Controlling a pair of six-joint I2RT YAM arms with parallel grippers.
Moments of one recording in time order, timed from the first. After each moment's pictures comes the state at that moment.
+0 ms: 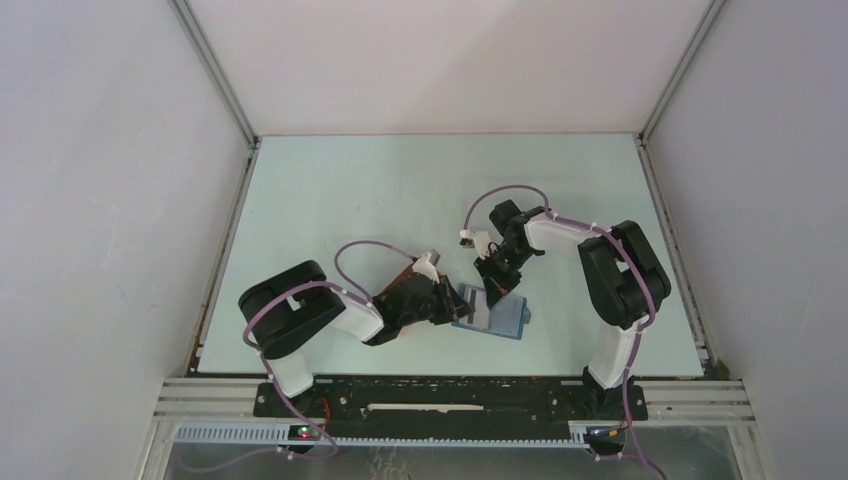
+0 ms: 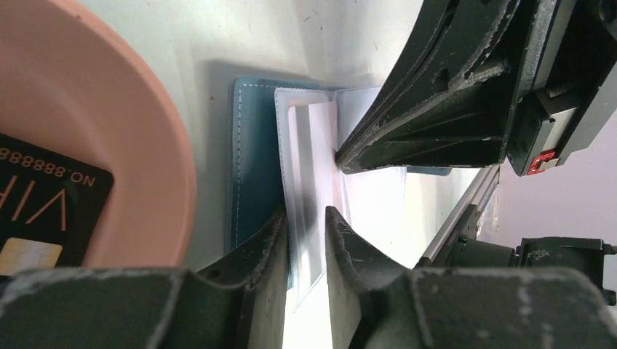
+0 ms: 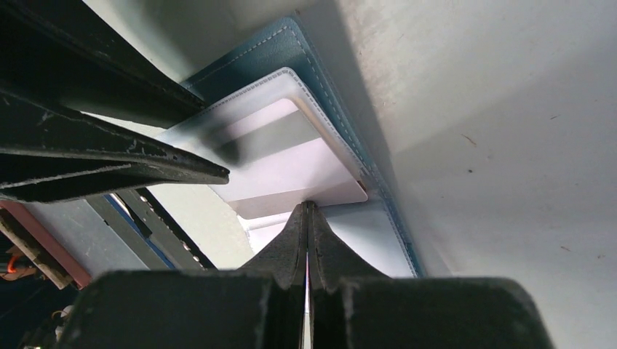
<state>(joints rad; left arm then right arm) -0.95 1.75 0.50 0.75 0.03 -1.06 0.48 1.86 1.13 -0.77 -0.55 -0.29</state>
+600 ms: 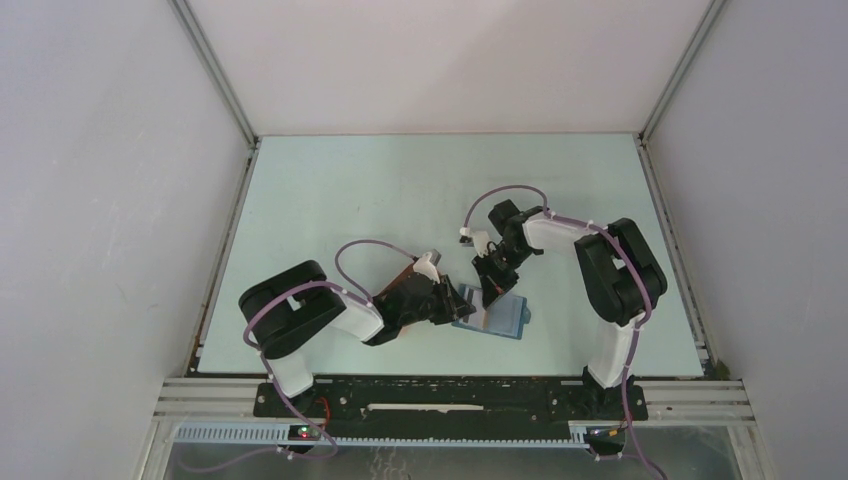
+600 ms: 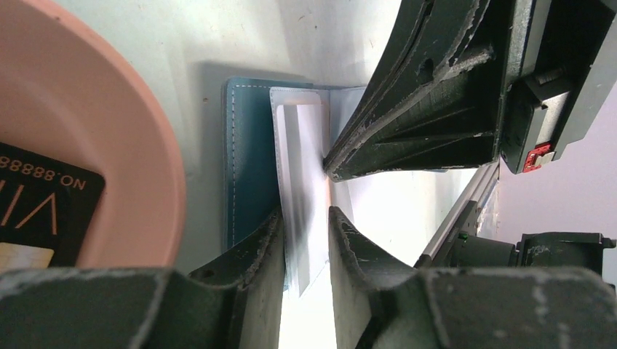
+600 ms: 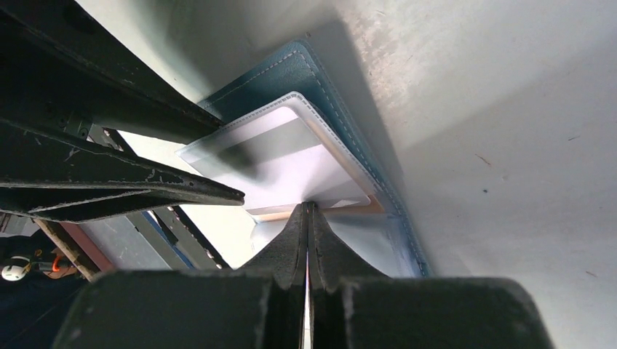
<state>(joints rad) -0.96 1.75 0.50 0.76 0.04 -1.05 0.48 1.88 1.14 -0.76 -0.61 -0.23</state>
